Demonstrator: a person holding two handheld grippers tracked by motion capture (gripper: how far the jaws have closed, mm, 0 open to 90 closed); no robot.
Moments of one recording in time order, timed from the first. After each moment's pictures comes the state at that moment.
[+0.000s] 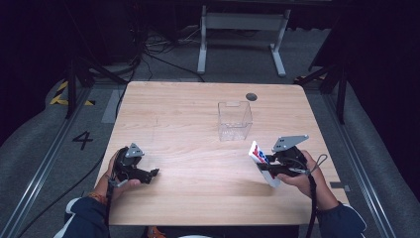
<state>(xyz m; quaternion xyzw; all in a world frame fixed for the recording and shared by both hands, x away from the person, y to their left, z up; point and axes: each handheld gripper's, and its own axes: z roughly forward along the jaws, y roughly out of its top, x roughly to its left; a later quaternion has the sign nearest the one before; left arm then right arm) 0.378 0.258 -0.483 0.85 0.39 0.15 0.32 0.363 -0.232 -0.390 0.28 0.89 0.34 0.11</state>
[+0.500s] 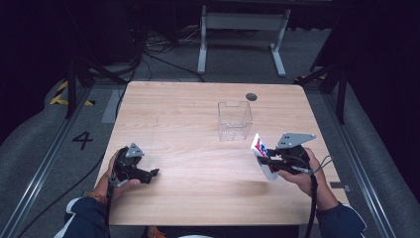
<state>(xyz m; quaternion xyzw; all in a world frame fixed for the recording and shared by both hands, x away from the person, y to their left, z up) 0.379 0.258 -0.483 0.85 0.39 0.15 0.32 0.362 -0.235 -0.377 0.28 0.87 0.38 0.15</state>
